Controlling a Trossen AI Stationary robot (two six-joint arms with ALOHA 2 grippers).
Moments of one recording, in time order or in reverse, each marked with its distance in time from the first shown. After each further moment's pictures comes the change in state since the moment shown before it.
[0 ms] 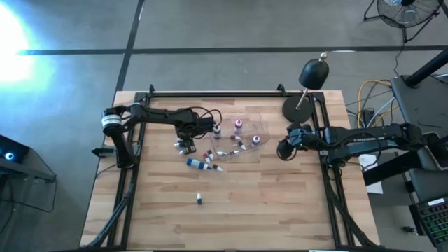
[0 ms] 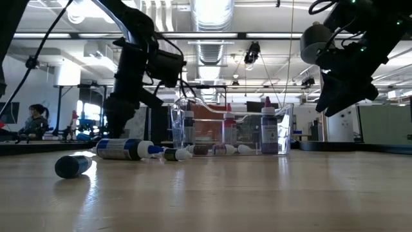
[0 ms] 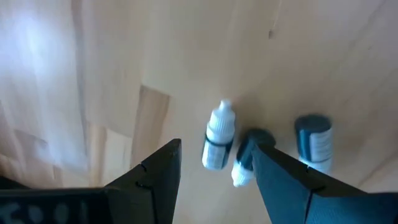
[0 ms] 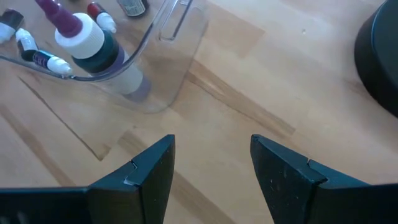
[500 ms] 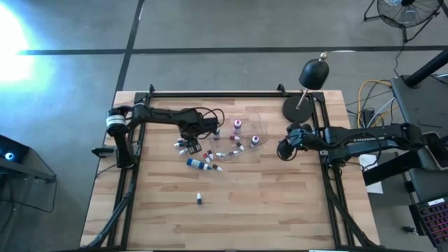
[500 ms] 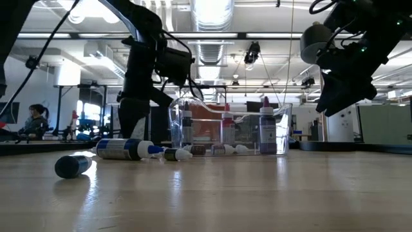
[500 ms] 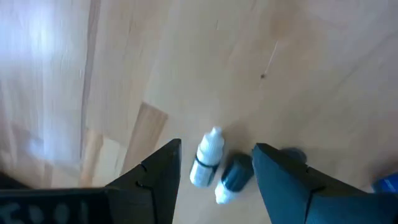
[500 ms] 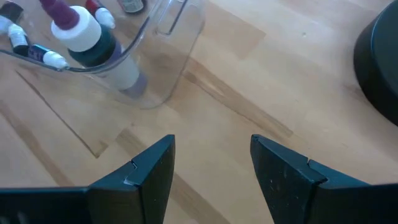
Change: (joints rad) left arm -0.022 0.047 0.080 -0.011 -0.002 -0.136; right arm 0.000 0.000 -0.001 0.001 0.001 -0.039
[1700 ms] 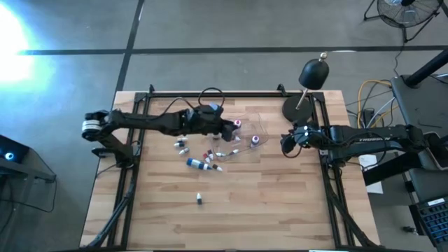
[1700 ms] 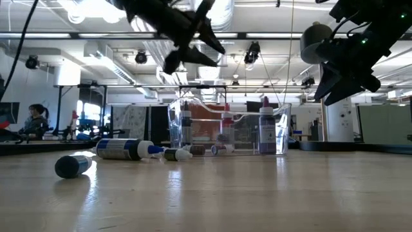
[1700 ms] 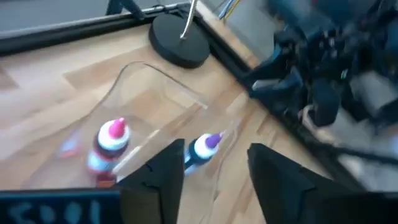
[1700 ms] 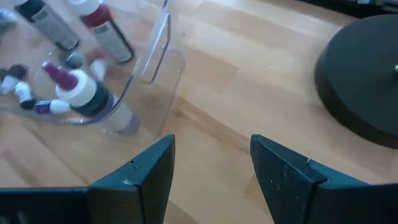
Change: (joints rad) left arm -0.125 -0.270 -0.078 1.050 0.108 -0.504; right arm 0.000 -0.087 0.024 -0.044 0.112 0.071
